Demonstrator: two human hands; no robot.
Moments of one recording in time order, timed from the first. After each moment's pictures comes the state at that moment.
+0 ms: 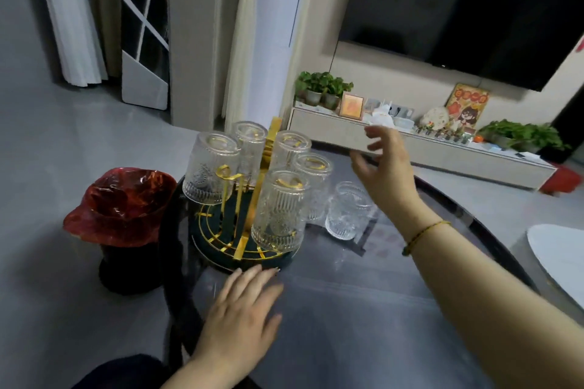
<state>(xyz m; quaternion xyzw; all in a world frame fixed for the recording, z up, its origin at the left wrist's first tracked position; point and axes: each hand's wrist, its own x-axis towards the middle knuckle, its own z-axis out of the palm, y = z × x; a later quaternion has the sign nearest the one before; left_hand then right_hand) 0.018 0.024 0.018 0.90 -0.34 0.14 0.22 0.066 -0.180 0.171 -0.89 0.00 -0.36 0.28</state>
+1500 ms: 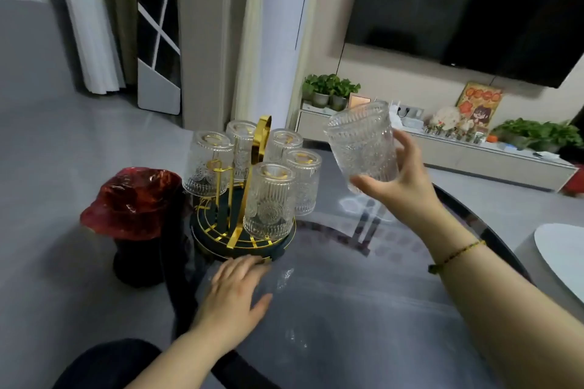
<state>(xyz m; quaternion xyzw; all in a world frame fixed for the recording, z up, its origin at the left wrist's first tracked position) 0.018 0.014 0.011 0.92 -0.28 0.10 0.25 0.007 -0.204 0.178 -0.85 -0.01 -0.25 0.46</state>
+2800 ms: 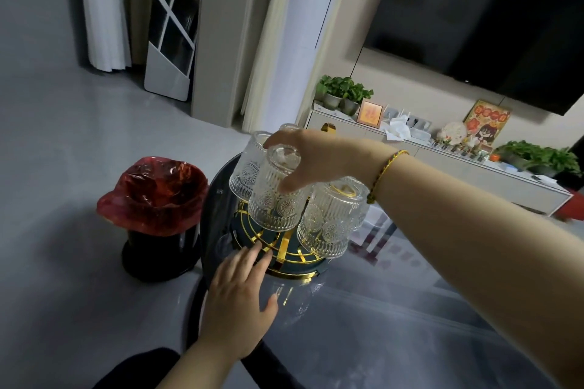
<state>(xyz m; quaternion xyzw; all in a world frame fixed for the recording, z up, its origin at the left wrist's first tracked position) 0.049 0.071 -0.004 0.92 -0.22 0.17 0.28 0.113 -0.031 0.216 -0.98 -0.17 0.07 0.03</state>
